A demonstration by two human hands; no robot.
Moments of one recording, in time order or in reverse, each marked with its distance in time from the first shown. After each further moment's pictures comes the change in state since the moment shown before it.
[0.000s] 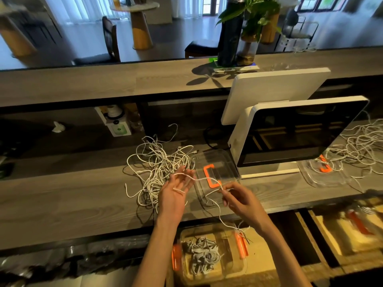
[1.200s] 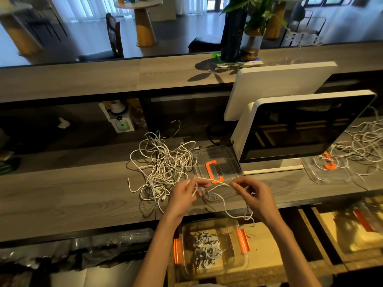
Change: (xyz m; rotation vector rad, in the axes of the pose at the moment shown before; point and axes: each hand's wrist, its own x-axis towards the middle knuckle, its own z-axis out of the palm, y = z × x) left_hand -0.014 -0.011 -0.009 0.935 -0.202 0.038; right_hand -0.001 0.013 -0.023 -0.304 0.174 -0.084
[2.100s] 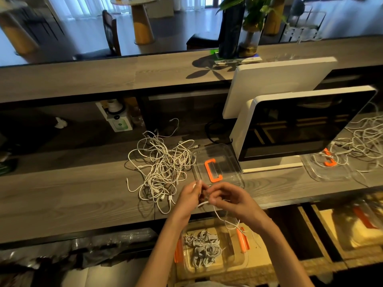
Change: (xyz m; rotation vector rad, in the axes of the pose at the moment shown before) left_hand 0.007 -0.010 0.021 0.011 0.015 -0.136; right_hand -0.009 -0.039 0.022 0.509 -0.390 0.091
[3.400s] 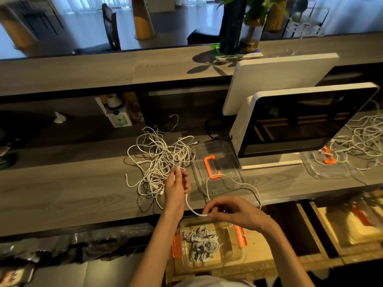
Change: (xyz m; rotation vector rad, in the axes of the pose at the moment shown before) left_hand 0.006 -0.001 -0.014 -0.426 0.293 0.111; right_hand -0.007 0.017 -0.013 -0.333 -0.300 0.071
